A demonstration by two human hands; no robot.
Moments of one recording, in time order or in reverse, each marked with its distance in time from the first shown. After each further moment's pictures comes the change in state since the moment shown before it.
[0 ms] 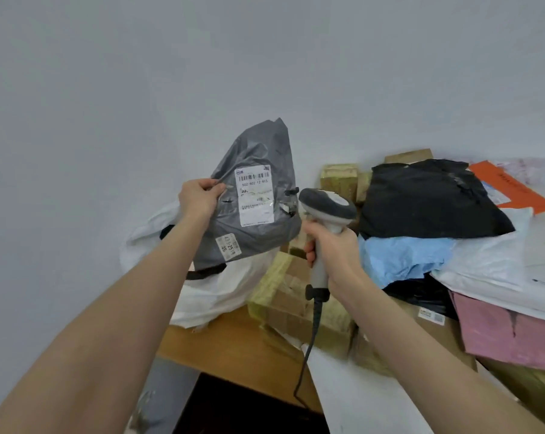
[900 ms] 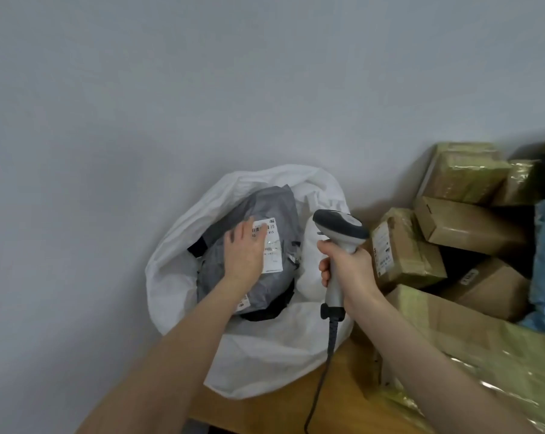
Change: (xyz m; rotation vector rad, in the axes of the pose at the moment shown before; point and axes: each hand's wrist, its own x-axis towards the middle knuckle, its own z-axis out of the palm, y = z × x) left_hand 0.196 -0.265 0.014 1.084 -0.483 0.537; right_hand 0.180 0.146 0.244 -0.127 0.189 0.212
